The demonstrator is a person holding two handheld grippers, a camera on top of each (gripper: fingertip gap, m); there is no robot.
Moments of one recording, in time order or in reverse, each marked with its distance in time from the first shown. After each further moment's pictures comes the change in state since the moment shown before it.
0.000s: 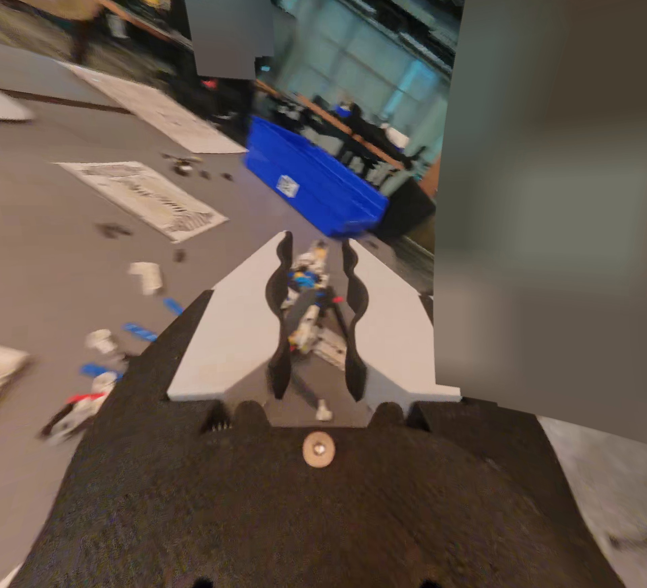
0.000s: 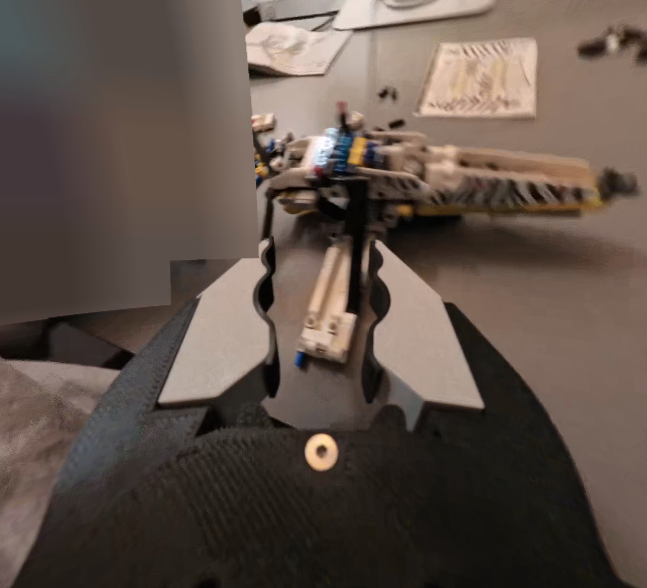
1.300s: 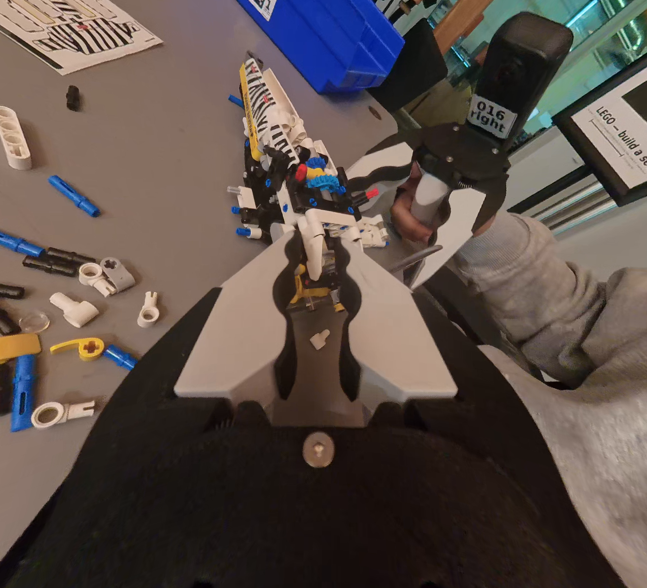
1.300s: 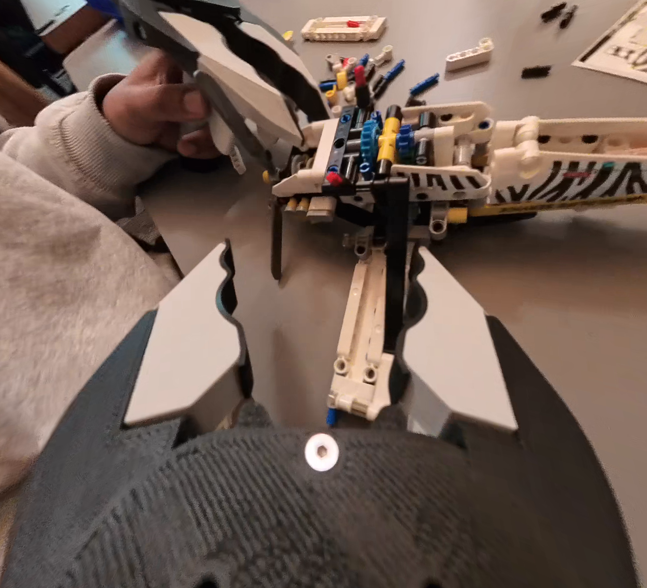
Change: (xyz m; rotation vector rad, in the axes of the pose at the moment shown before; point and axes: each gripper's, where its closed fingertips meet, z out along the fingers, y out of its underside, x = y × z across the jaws) left arm 0.003 0.099 0.023 -0.436 0.040 -0.080; right arm 0.009 0.025 0.005 -0.231 -0.525 -0.100
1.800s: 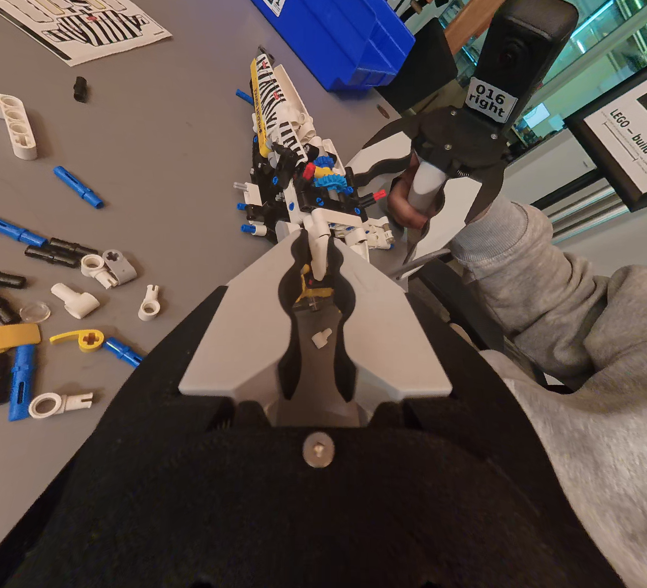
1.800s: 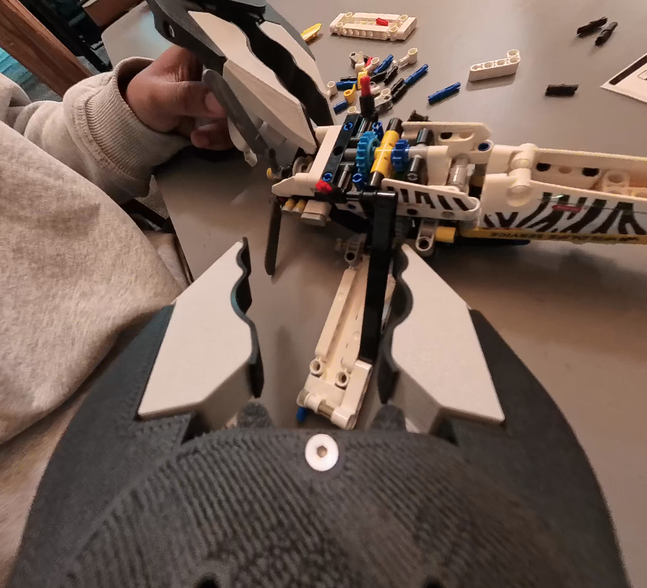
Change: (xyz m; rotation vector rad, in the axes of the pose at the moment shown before) left arm -0.002 0.002 0.001 -0.002 -0.027 -0.012; right arm 0.004 -0.001 0.001 -0.040 -0.085 -0.058
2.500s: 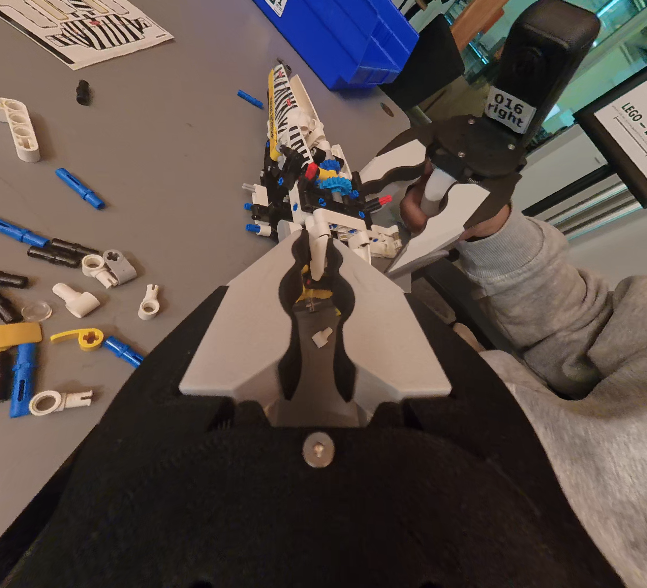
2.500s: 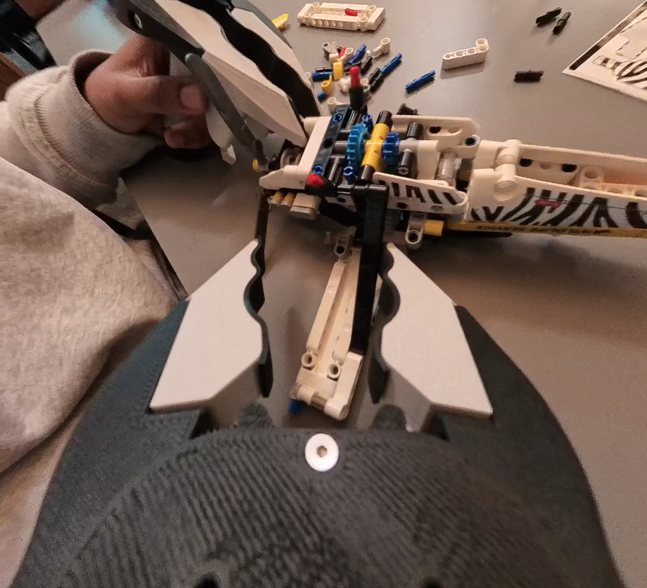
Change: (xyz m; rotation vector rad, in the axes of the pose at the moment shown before) left arm 0.000 0.001 0.000 -0.001 -0.017 0.017; right arm 0.002 0.004 -0.002 0.006 0.117 0.026
